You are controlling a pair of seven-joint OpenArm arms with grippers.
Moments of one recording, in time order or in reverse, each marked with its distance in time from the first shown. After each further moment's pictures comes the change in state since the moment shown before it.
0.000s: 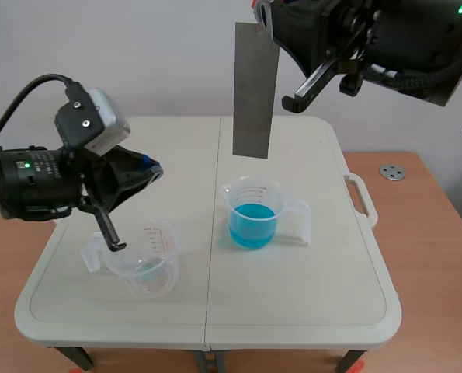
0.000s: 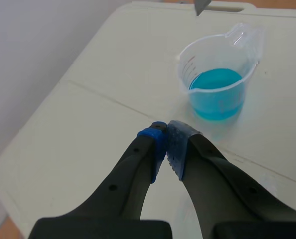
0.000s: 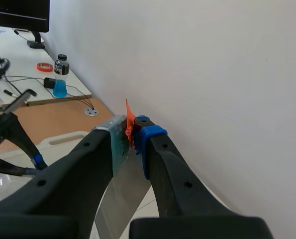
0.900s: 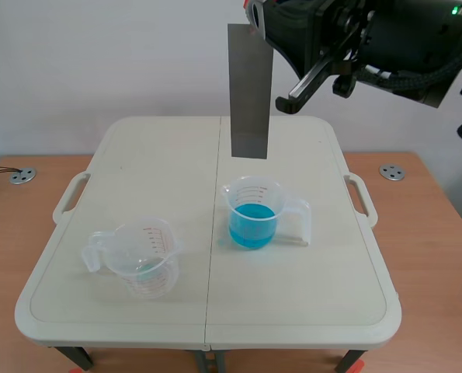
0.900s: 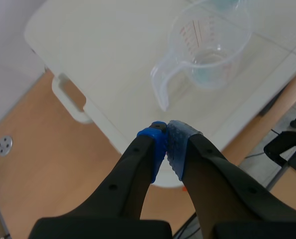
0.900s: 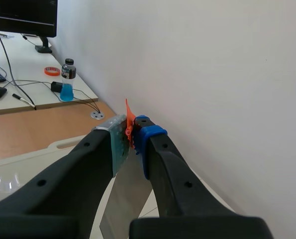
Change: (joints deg) left arm 52.8 -7.3 -41.4 16.7 -5.9 0.1 -6.5; right arm 0.0 0.0 -1.1 0.0 1.0 0.0 0.0
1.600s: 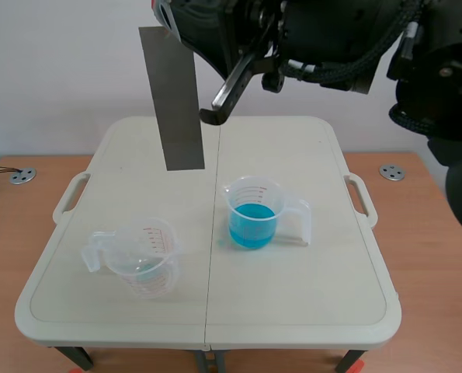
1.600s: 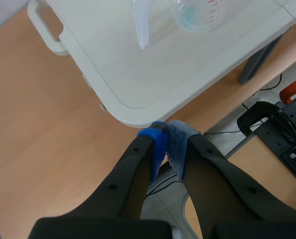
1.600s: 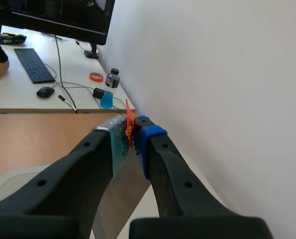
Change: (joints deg) left arm 10.1 8.5 -3.9 0.0 0.1 0.0 0.0; right arm 6.7 -1.1 -14.0 0.0 0.0 0.0 -2.8
